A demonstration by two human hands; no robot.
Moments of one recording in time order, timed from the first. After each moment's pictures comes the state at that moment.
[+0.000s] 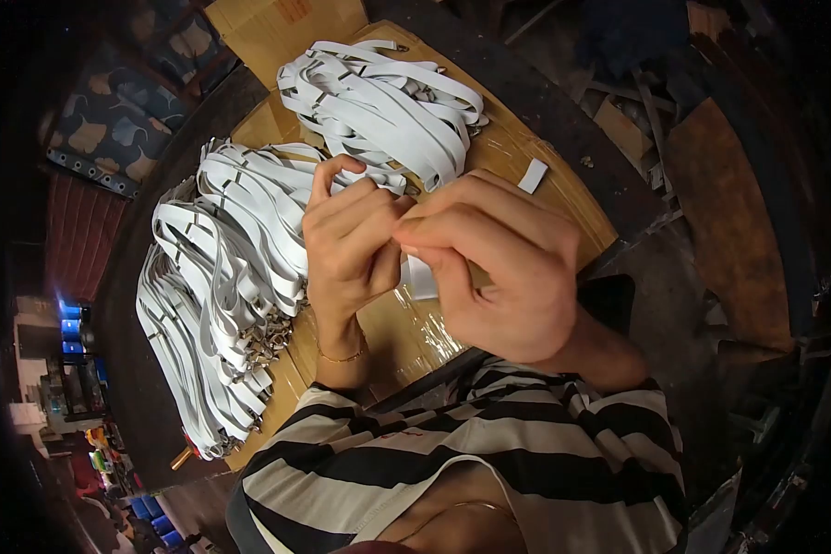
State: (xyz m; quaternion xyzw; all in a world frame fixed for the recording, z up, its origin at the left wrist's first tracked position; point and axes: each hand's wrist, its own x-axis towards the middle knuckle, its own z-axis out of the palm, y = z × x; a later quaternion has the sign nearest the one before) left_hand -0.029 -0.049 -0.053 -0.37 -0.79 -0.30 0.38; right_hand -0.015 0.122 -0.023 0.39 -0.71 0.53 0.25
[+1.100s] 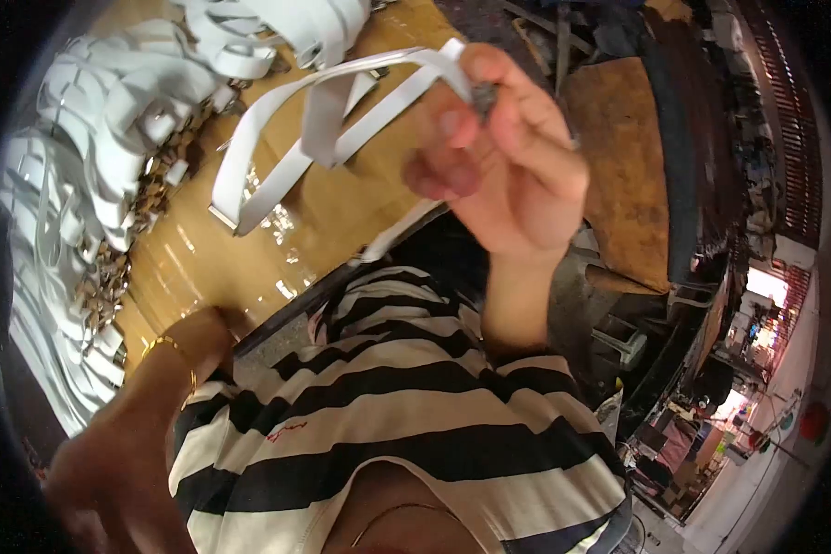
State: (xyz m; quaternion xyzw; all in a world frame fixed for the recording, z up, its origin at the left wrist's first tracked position) left_hand 0.059 -0.061 -0.012 -0.26 -0.43 -0.38 0.78; right_hand -0.028 0.181 -0.084 0.23 -0.29 0.88 -0.30
